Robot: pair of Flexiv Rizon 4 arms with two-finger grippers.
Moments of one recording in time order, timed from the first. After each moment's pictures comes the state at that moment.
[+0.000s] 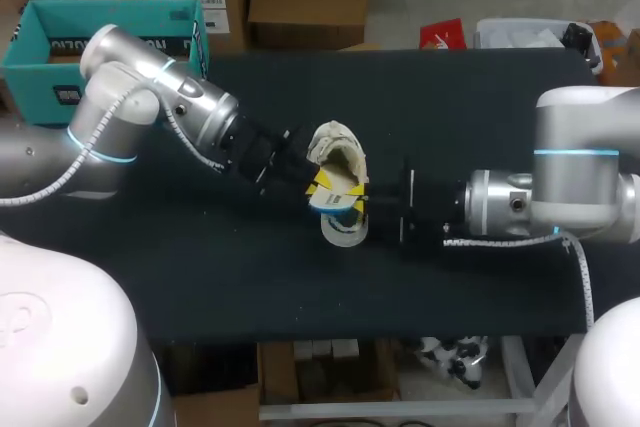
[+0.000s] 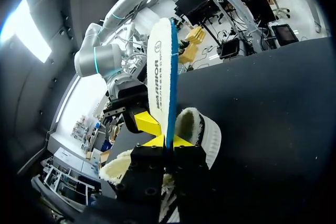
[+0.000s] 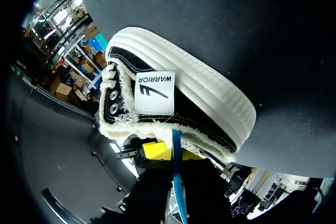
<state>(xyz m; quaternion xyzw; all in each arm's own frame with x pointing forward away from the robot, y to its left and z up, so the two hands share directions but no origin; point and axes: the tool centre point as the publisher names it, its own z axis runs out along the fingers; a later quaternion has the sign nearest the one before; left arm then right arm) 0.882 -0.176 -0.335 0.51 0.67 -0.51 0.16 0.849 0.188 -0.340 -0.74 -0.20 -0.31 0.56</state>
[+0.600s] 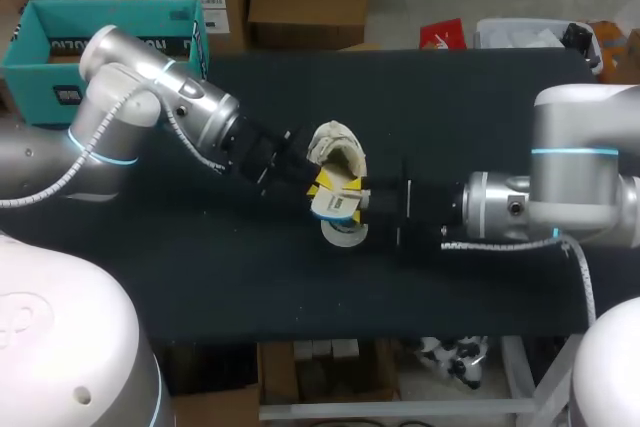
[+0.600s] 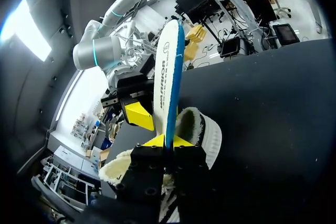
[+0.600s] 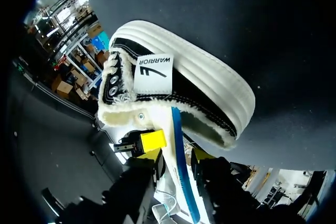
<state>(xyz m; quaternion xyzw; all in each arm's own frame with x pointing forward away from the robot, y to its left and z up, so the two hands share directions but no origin) 0.882 -0.178 -0.336 0.51 0.68 -0.50 0.16 0.836 0.194 -0.331 -0.75 -0.20 -0.32 0.54</state>
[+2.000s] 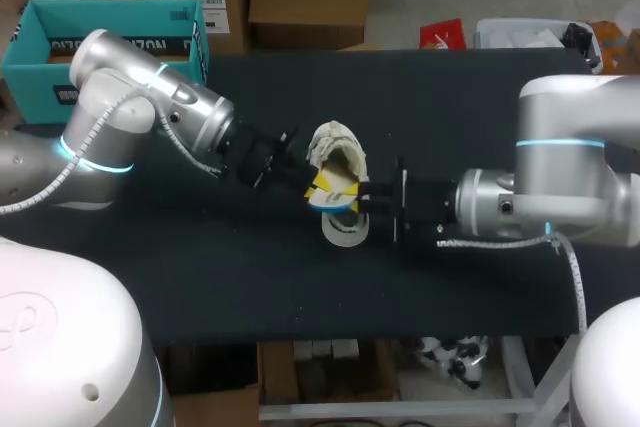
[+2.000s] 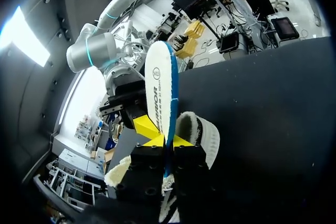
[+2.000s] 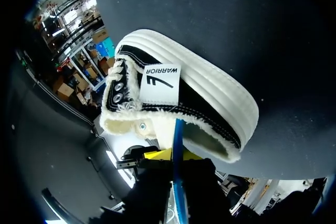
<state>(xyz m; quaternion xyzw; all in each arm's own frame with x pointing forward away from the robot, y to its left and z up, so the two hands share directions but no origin) 0.875 -0.173 -0.331 0.52 0.67 -0.49 0.19 0.850 0.195 -0.340 -0.77 -0.20 -0.34 0.49</state>
